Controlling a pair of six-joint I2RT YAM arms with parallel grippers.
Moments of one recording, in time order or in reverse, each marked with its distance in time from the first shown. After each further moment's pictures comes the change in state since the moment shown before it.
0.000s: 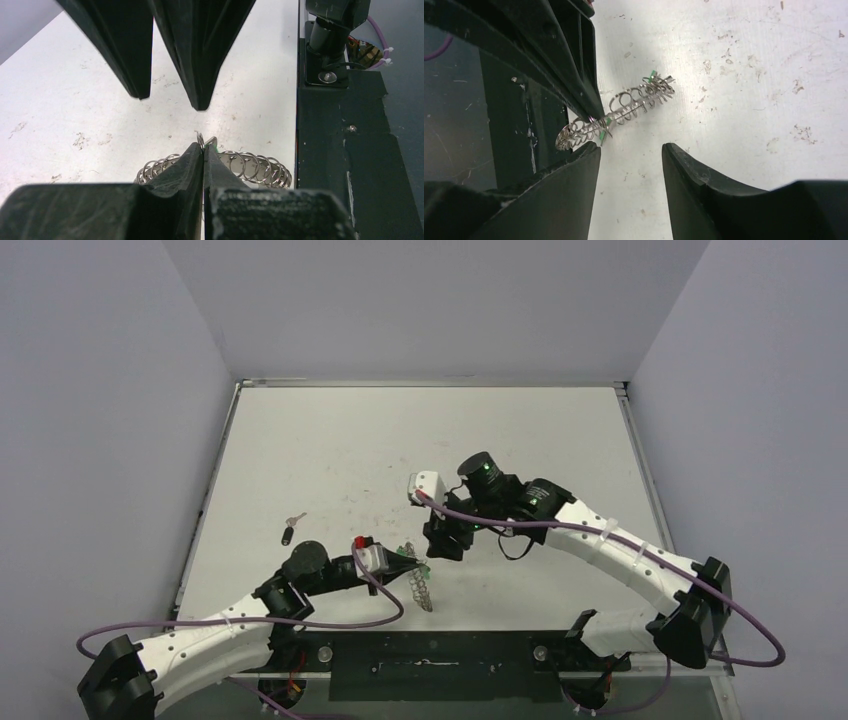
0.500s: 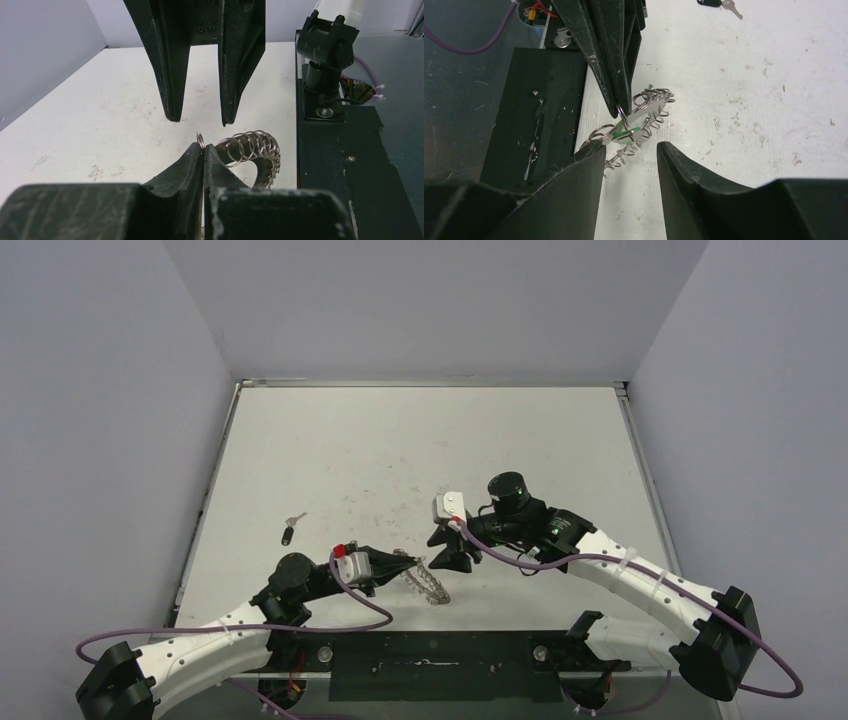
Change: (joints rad) left arm -0.003 -0.070 -0.098 0.227 -0.008 -0.052; right arm -0.083 -0.229 -0.347 0.400 -0.289 -0.079
